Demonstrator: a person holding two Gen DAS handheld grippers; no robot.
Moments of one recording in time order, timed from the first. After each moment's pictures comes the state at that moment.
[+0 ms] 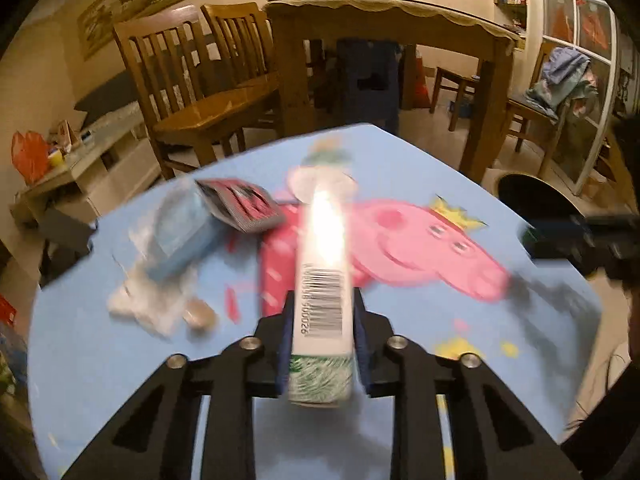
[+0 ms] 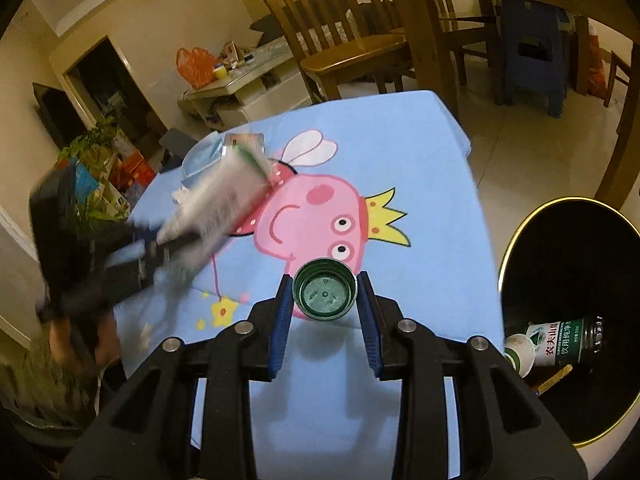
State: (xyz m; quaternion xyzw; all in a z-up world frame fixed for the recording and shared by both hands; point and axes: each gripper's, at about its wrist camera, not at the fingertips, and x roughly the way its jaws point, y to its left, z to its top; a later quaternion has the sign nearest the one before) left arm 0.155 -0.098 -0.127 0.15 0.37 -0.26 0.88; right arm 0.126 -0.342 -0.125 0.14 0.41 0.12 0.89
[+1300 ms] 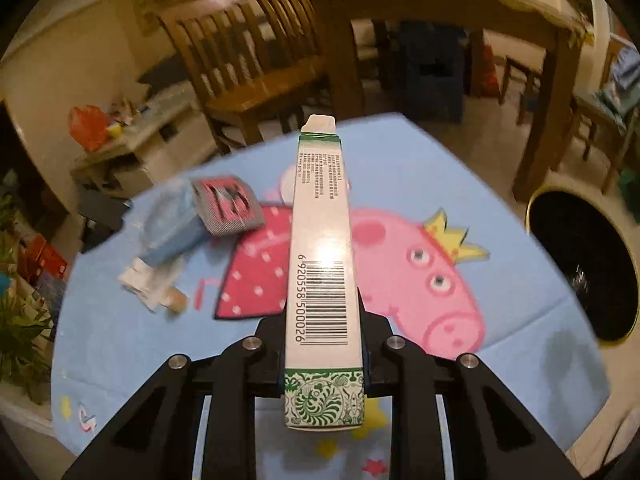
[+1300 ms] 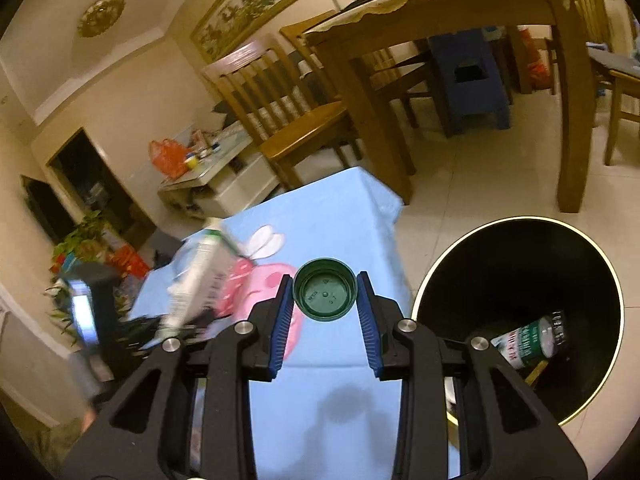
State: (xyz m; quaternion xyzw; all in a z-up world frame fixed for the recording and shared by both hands) left arm 0.142 -0.181 -0.109 0.15 0.39 -0.11 0.90; right arm 0.078 -0.423 -0.076 0.23 0.30 0.03 0.92
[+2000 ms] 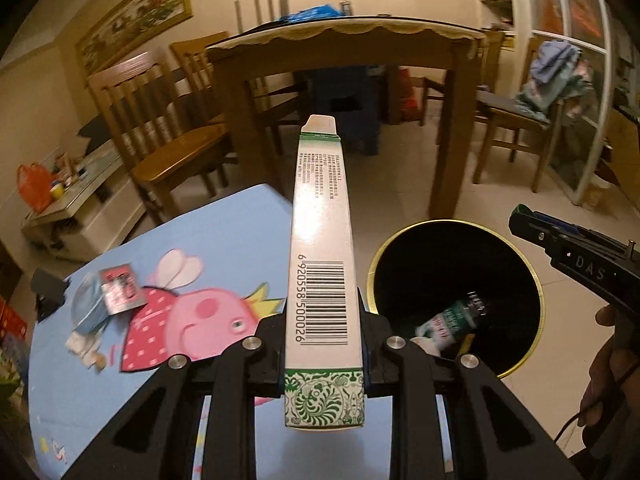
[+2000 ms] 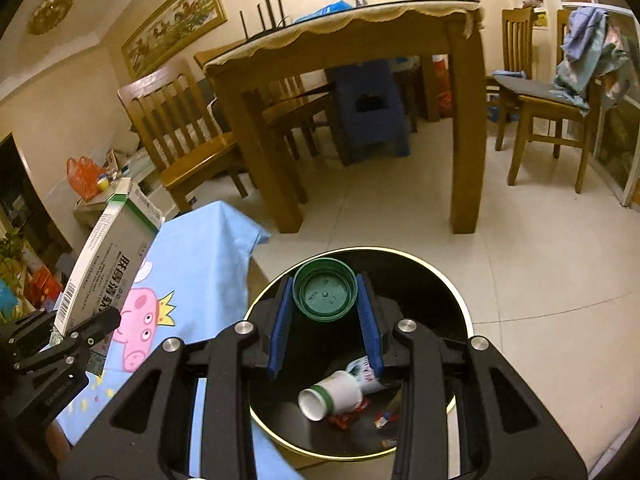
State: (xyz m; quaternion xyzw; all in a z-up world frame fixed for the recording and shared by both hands) left arm 0.087 -0.305 -0.071 0.16 0.34 -0.25 0.89; right arm 0.025 -0.529 -0.092 0.18 0.28 -0.14 0.93
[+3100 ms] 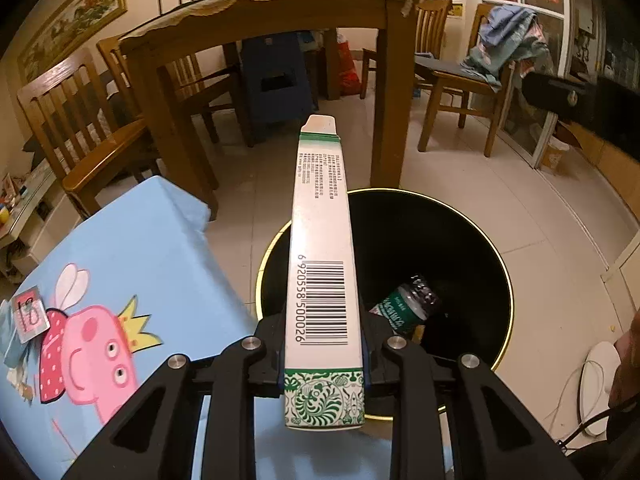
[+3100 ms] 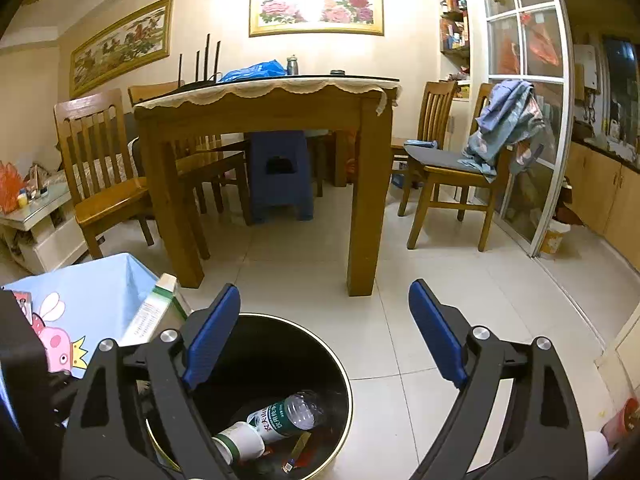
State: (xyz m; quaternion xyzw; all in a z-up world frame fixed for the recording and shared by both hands) left arm 0.092 -0.384 -0.128 0.19 0.37 -0.34 0.84; right arm -0.003 -0.541 -0.063 0.08 0.21 -0.32 0.92
